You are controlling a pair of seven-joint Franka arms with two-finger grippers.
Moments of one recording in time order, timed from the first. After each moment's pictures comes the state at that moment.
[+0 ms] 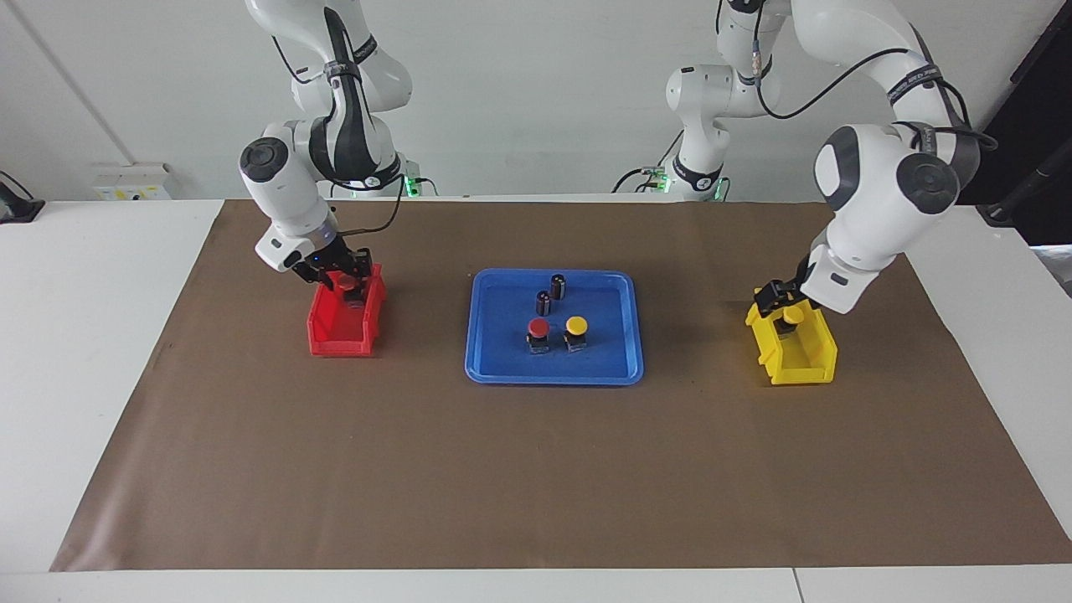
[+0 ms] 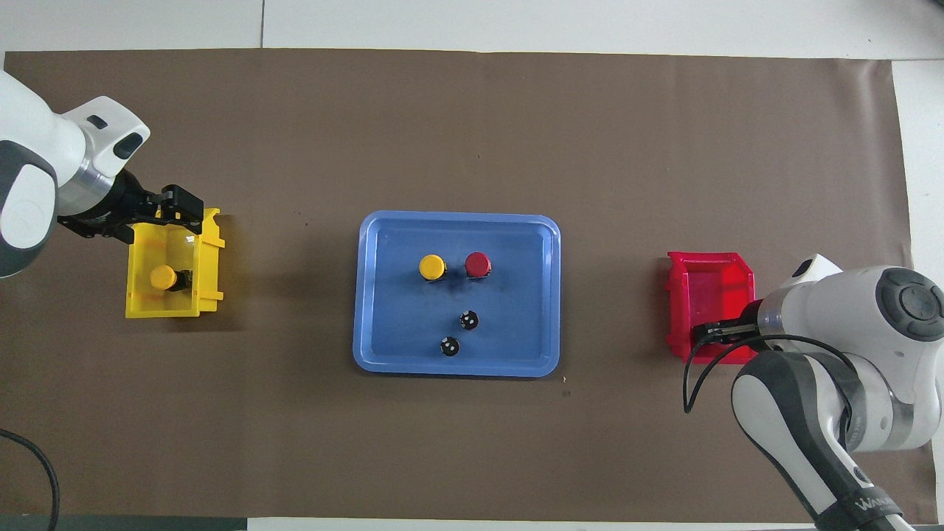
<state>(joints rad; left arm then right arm) -0.10 0.15 0.03 -1.77 -0.01 1.77 -0.09 0.14 -0.17 -0.12 -2.50 0.04 2.24 -0.07</state>
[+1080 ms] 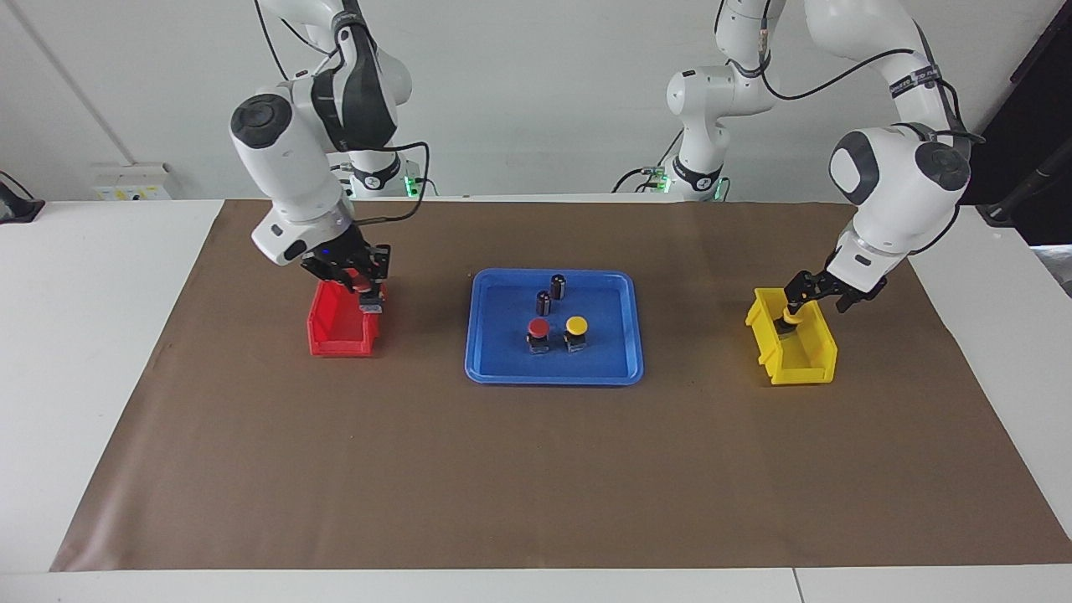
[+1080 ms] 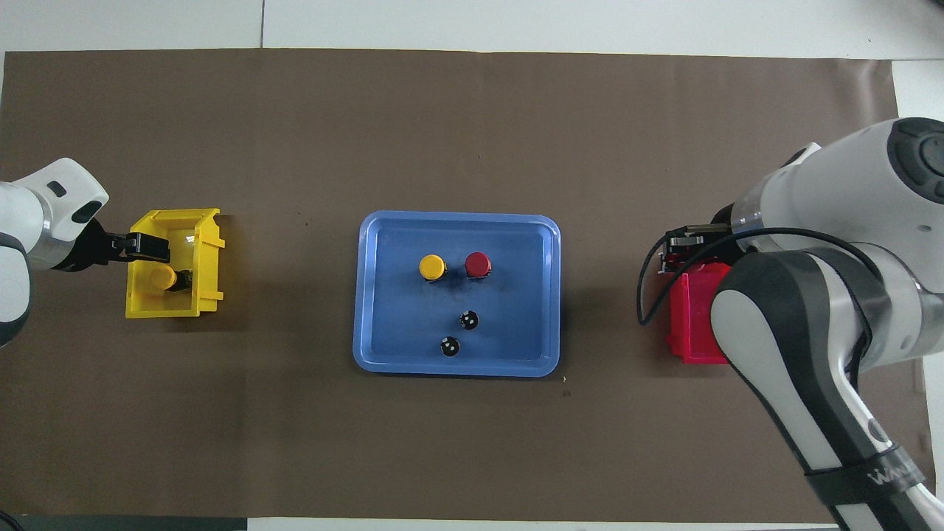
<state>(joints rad) -0.01 0.02 0.03 -2.12 -0.01 2.13 0.09 0.34 0.03 -0.10 -1.91 0.11 1.92 0.27</state>
